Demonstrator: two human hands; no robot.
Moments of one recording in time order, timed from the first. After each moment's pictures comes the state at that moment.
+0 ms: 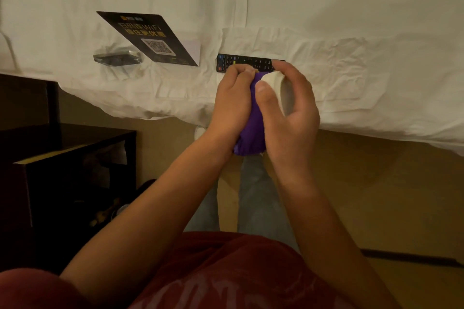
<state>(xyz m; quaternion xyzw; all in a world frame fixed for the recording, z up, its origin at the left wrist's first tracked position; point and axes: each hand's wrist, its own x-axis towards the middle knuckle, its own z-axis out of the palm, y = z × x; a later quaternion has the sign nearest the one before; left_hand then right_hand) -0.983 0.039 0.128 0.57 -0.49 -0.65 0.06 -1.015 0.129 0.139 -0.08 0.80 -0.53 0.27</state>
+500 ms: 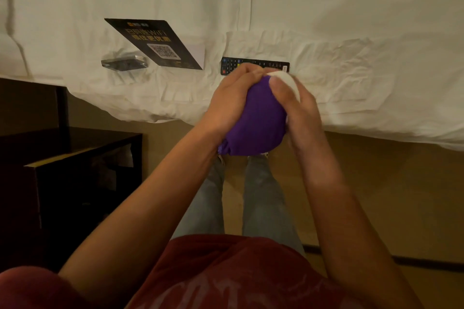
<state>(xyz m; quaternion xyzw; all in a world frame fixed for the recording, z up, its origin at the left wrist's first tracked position) -0.976 0.020 0.135 0.49 -0.55 -0.67 -0.02 -1.052 0.136 0.106 -0.02 0.67 -0.57 0.48</state>
